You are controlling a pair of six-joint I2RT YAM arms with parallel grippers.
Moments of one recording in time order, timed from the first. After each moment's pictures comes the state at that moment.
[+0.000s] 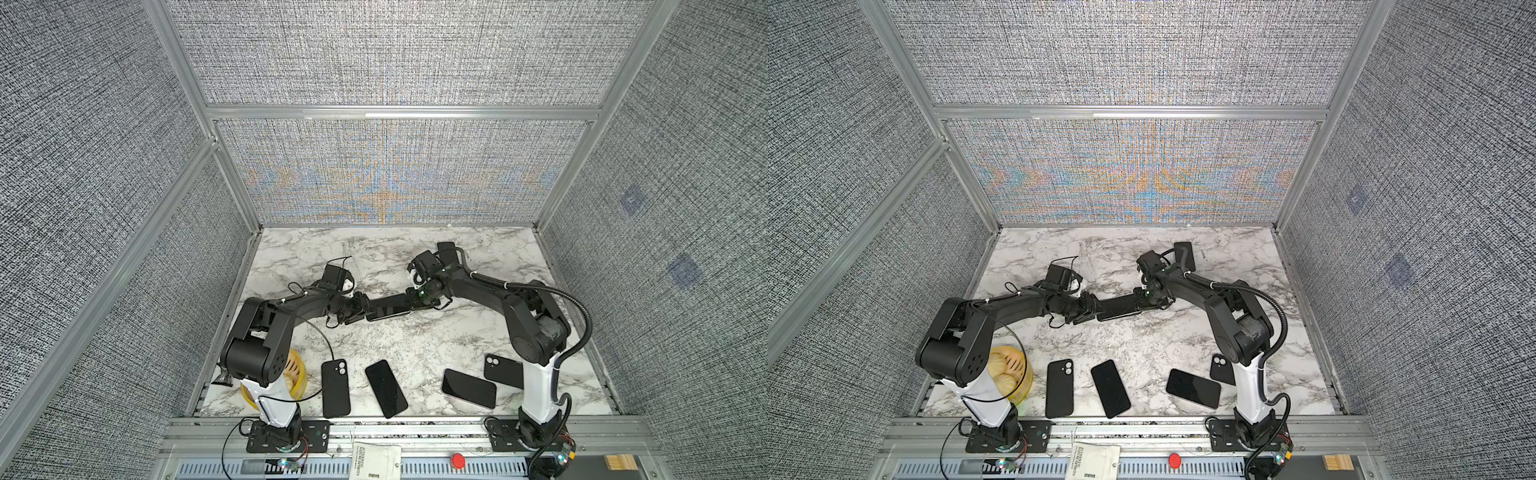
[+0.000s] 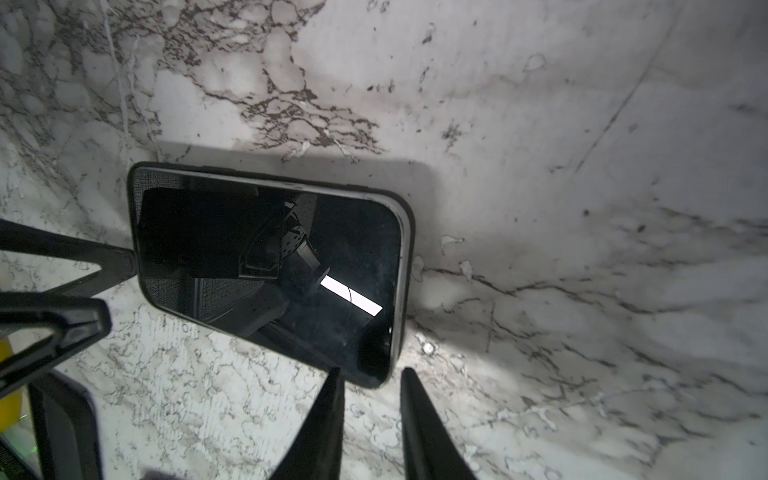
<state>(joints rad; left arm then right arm) -0.35 1.75 0.92 -0.25 0.57 -0.62 0.59 2.01 1.41 -0.59 -0.22 0.34</state>
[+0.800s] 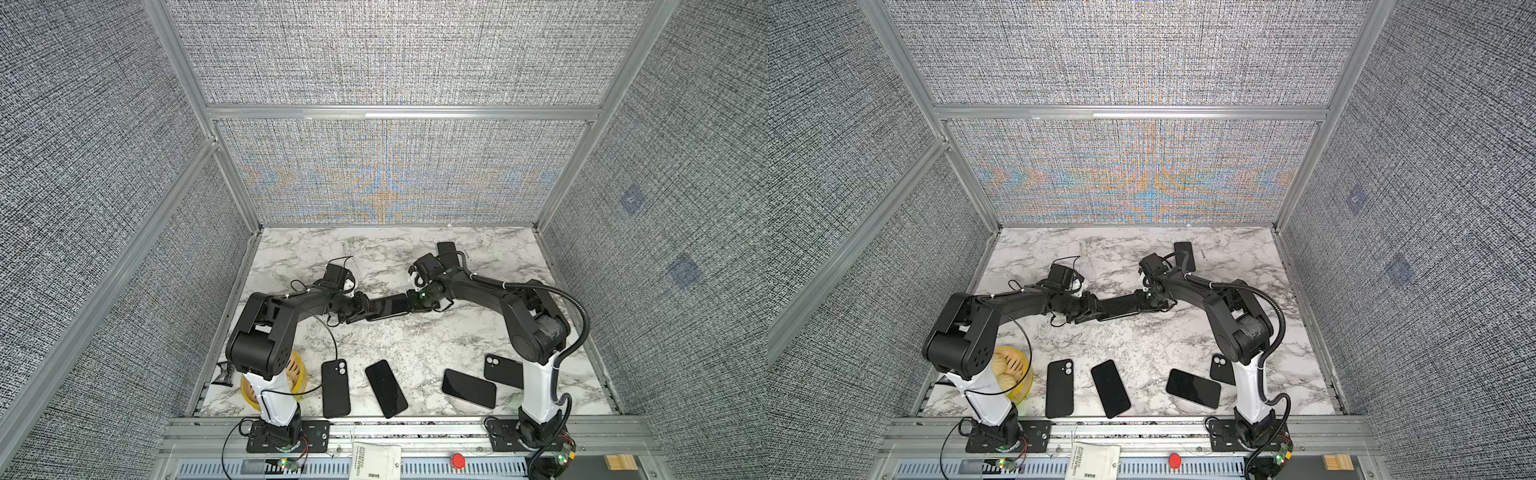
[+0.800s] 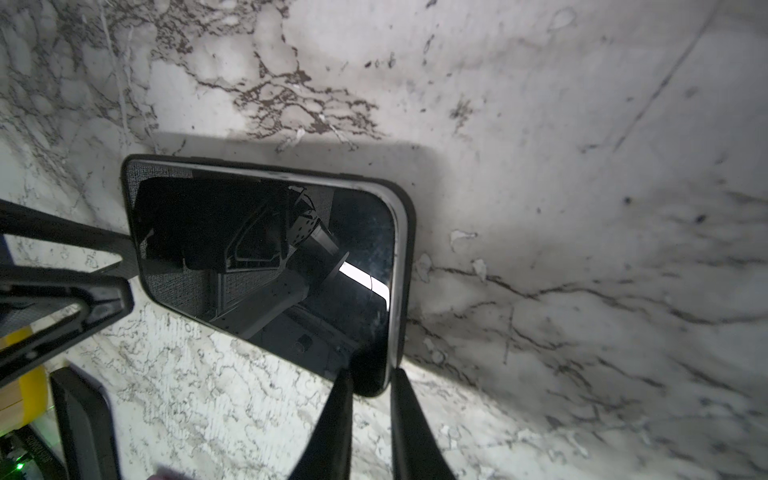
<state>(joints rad) -0.34 1.81 0.94 -0.25 0.58 -0.61 0.58 2.02 1.37 -0.53 -0.28 0.37</state>
